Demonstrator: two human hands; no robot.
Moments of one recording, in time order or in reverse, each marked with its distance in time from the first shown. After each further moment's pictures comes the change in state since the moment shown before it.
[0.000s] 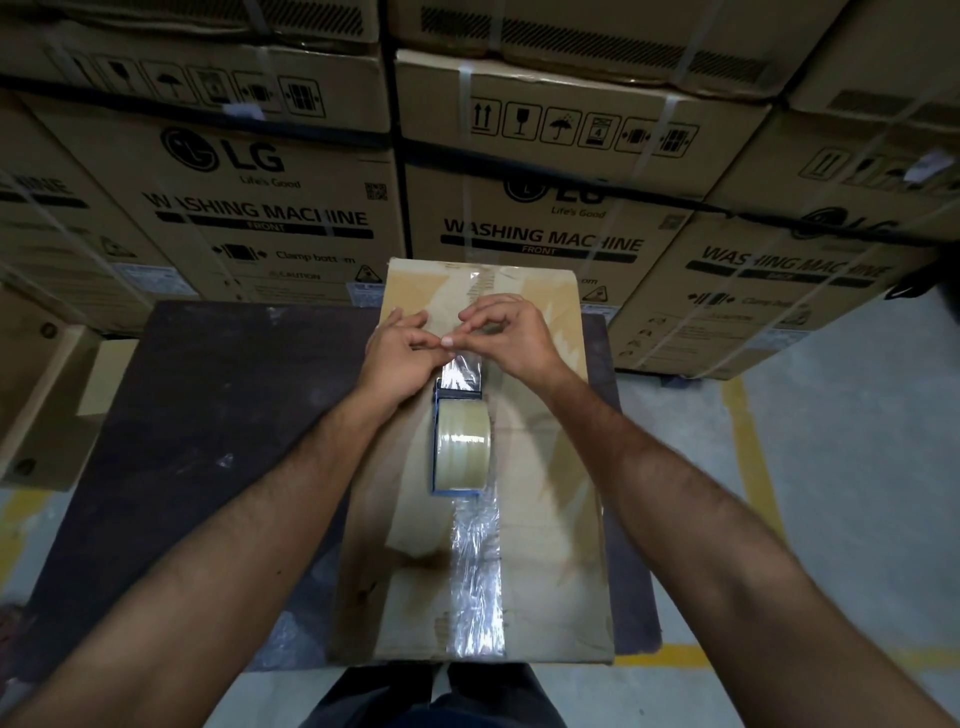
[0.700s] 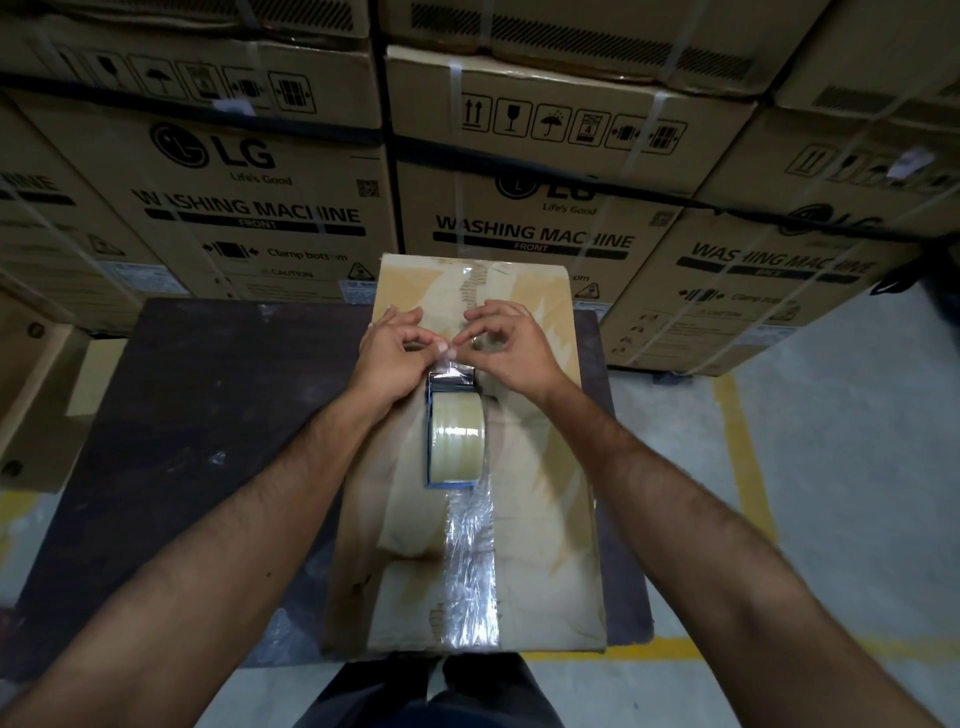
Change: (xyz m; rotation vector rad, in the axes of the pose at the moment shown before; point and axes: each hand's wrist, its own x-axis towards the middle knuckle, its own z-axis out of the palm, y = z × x) left_hand -0.004 -0.004 0.003 -0.060 0.002 0.024; right_hand -0.026 0.003 -0.010 -0.135 -0.059 0.072
